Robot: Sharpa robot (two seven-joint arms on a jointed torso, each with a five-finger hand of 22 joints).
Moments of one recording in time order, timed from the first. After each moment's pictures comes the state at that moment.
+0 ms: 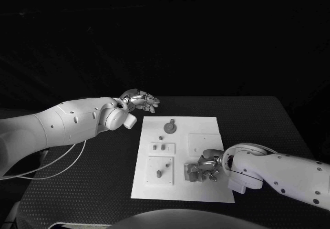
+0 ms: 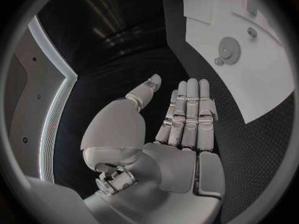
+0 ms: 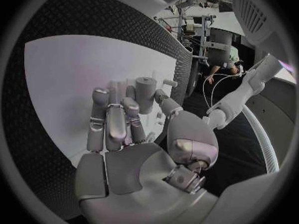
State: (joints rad) left arm 1.22 -0.72 -0.17 1.13 -0.21 -0.14 0.16; left_hand 1.08 -0.11 0.50 -0.25 0.05 0.83 0.19 0.32 0.46 1.19 0.12 0.07 0.28 0.97 0.06 0.68 0.53 0.01 1.00 -0.04 0.07 1.05; right arm 1.12 -0.69 -0.25 1.57 -0.93 0.01 -0.49; right_hand 0.65 0.02 0.61 -0.21 0.05 1.05 0.07 0.28 0.62 1.14 -0.03 1.19 1.12 1.33 -0.12 1.47 1.10 0.25 1.13 -0.02 0.85 1.31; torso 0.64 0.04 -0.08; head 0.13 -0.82
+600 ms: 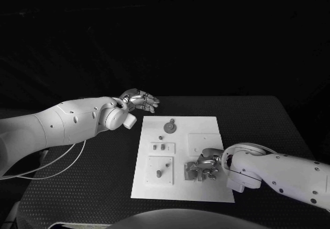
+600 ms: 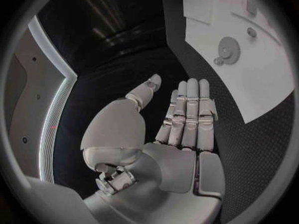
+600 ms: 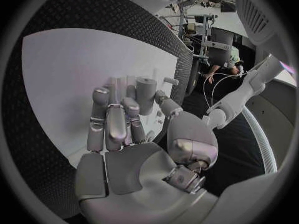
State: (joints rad) left arm 1.22 -0.72 -0.17 1.13 -0.21 -0.14 0.16; left_hand 1.08 -0.11 0.50 -0.25 0.05 0.83 0.19 0.32 0.46 1.19 0.12 0.07 0.28 0.97 0.06 0.68 0.53 0.02 1.00 -0.04 0.07 1.05; right arm 1.12 -0.68 -0.25 1.55 -0.94 -0.01 -0.48; right_hand 0.63 0.02 0.60 -0.20 0.05 1.05 0.08 0.28 0.62 1.15 -0.03 1.19 1.12 1.33 -0.12 1.47 1.10 0.25 1.13 -0.02 0.85 1.31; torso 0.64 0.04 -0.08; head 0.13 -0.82
